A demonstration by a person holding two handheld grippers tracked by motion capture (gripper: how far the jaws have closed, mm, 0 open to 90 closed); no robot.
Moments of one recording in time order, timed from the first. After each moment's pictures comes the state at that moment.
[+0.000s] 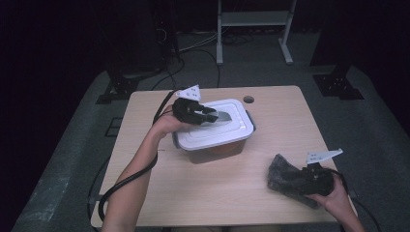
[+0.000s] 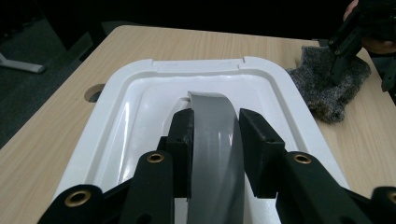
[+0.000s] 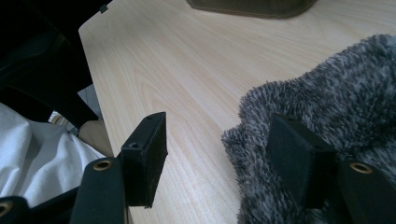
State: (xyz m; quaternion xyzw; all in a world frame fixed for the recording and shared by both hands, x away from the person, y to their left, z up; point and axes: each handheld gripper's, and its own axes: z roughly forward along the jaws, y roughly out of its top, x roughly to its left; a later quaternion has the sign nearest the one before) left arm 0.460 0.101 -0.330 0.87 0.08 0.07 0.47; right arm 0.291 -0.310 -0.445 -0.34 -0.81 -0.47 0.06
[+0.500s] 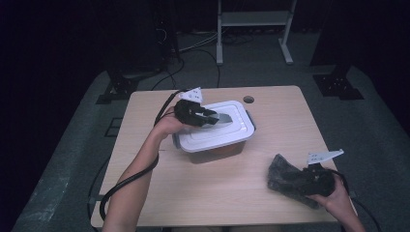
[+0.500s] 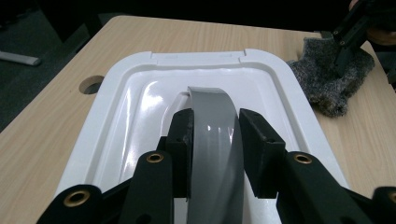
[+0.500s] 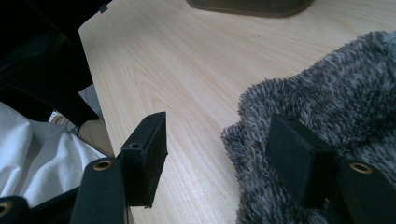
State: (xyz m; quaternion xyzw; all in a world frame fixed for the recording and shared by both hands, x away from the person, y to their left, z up) left arm 0.461 0.099 -0.338 0.88 0.09 0.07 0.47; right arm 0.290 -0.311 -0.446 -0.34 -0.81 -0.47 0.06
